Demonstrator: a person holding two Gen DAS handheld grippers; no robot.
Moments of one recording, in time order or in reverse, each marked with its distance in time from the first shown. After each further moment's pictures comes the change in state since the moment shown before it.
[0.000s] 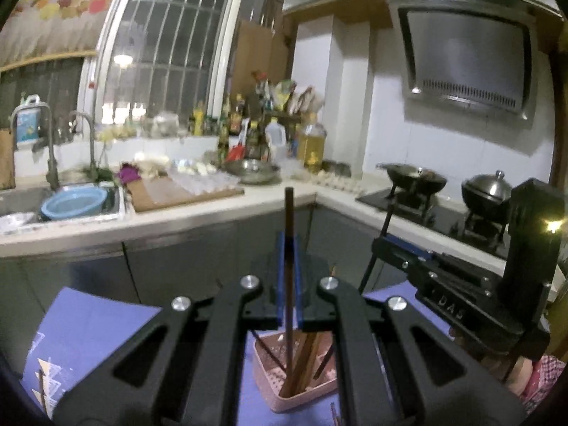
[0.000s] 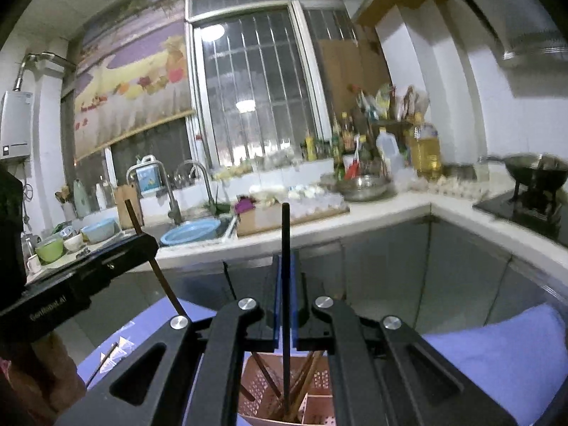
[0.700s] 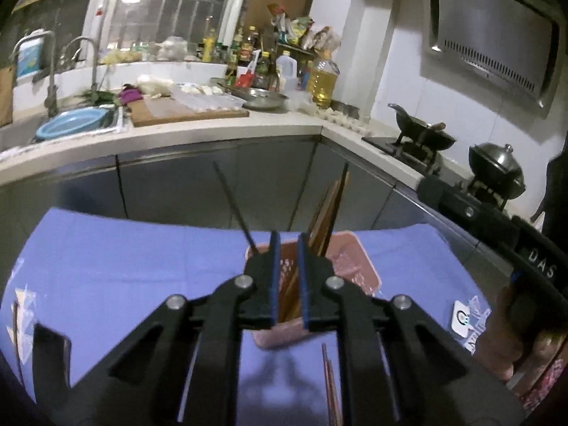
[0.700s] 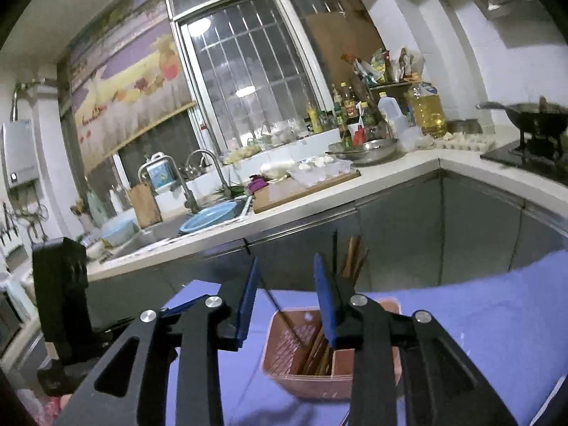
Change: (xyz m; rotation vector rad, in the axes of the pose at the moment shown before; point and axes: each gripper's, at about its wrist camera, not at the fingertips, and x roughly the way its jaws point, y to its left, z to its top) left arm 0.002 0.012 -0.070 -0.116 0.228 -0.010; right arm -0.049 0.006 -0.036 0.151 0.064 0.091
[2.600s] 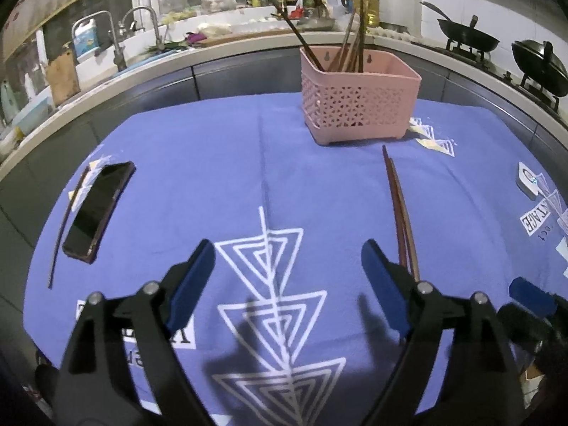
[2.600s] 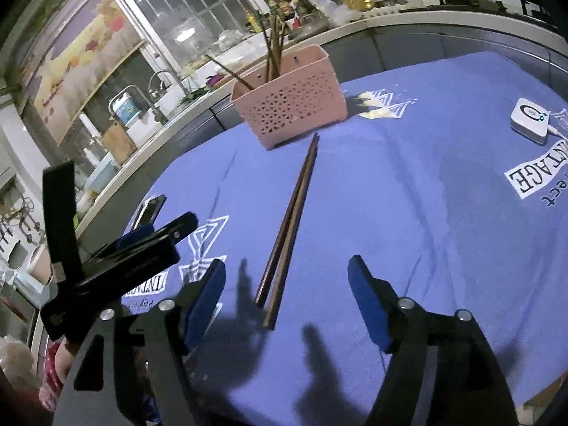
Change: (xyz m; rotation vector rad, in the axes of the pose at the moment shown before) left arm -0.064 -0.033 -0.209 0.087 0.208 0.360; right arm -0.126 0.011 -0.239 0.218 0.325 -0.119
